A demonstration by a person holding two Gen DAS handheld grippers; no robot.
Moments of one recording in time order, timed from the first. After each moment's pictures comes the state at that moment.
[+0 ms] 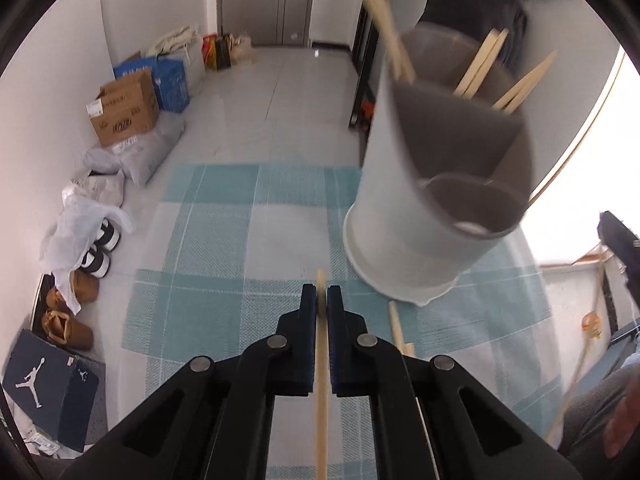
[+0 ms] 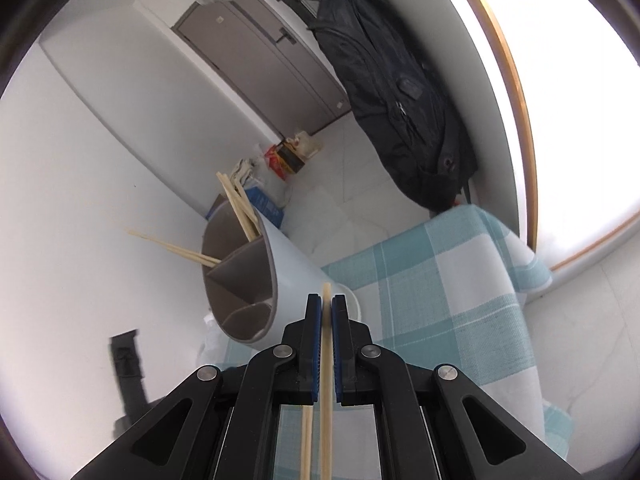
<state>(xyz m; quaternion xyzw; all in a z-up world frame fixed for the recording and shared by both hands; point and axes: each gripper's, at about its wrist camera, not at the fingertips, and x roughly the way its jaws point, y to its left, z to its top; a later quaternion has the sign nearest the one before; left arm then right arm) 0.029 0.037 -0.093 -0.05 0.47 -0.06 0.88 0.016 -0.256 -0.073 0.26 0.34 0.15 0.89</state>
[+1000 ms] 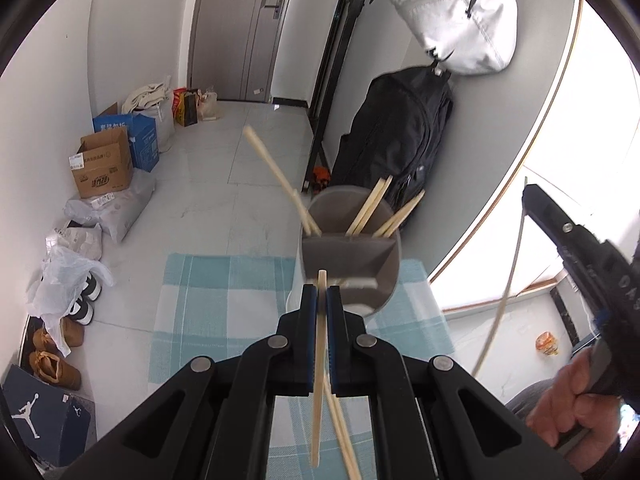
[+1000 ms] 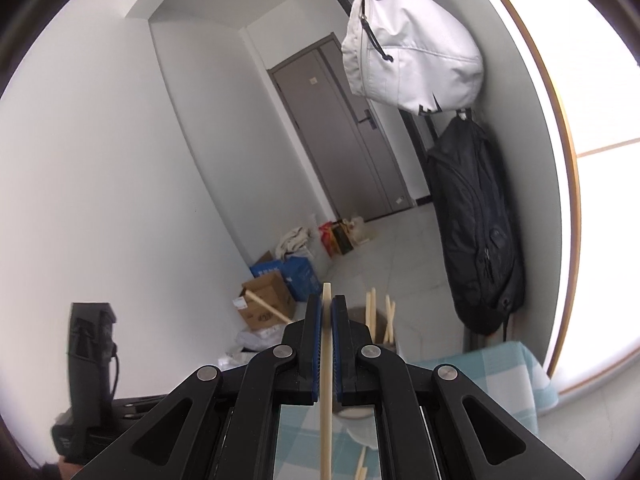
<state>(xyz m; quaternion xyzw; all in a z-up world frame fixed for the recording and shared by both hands) 0.015 0.019 0.014 -0.08 0.38 -0.13 0.91 -0.011 -0.198 0.037 0.17 0.17 0.20 0.95</state>
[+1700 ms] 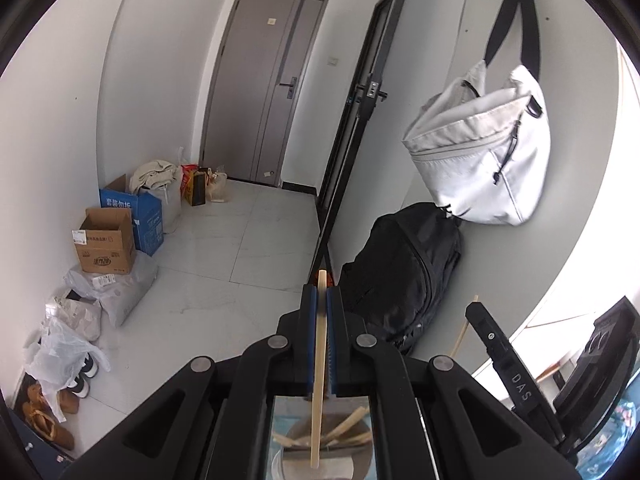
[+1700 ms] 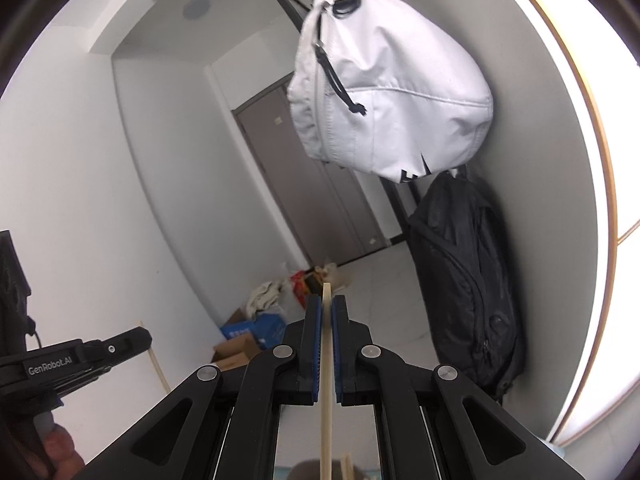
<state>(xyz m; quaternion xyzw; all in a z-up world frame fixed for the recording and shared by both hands) 0.117 0.018 0.106 -0.12 0.25 -0.09 0.96 0.120 -0.199 0.081 0.21 0.12 0.12 0.96</state>
